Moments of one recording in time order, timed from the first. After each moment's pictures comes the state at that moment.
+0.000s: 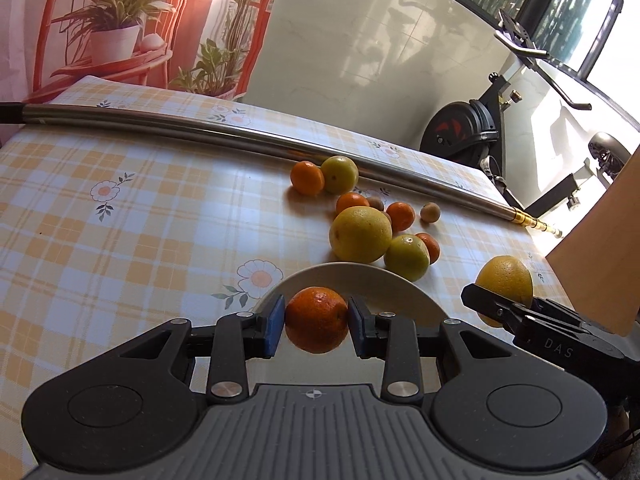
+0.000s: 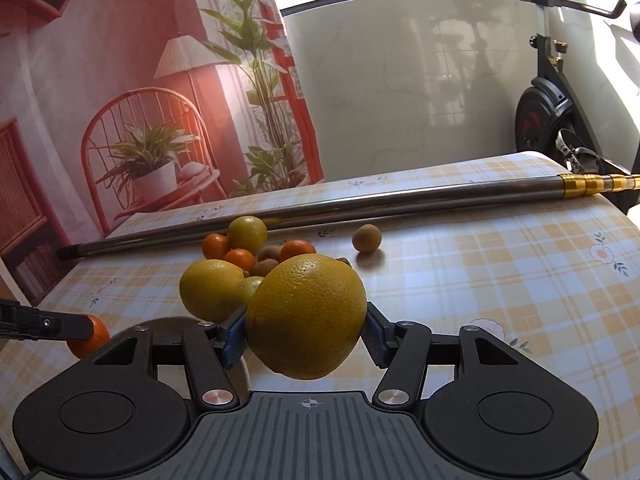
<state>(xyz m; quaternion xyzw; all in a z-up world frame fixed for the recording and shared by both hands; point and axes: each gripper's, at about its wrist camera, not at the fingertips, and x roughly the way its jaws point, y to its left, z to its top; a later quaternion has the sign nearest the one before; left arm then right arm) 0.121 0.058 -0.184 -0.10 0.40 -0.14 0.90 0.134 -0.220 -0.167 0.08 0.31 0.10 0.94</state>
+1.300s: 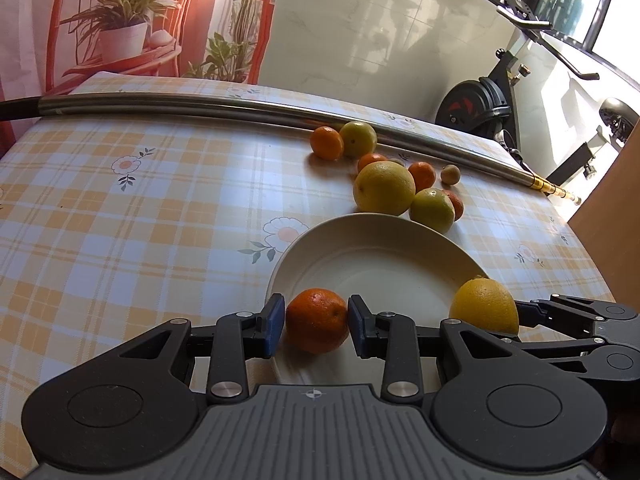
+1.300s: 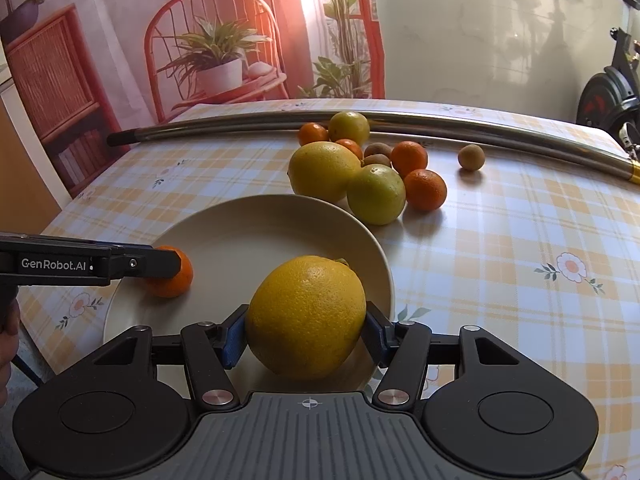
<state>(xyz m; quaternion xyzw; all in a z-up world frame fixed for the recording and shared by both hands) 0.097 0.060 -0.204 -0.07 0.41 -0.12 0.90 0.104 -0.150 -0.171 0.00 0.42 0.16 0.89</state>
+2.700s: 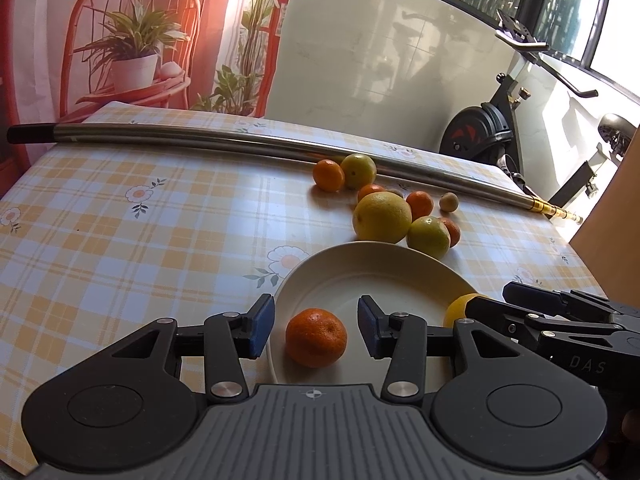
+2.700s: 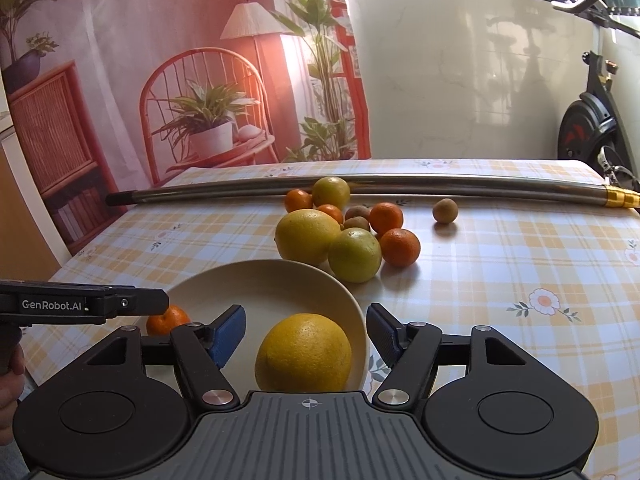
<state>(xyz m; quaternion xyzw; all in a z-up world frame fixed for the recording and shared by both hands) 0.081 0.058 -0.191 -0.06 0.36 -0.11 0.92 0.094 -0.162 -0.153 0.03 0.34 0.15 0.93</state>
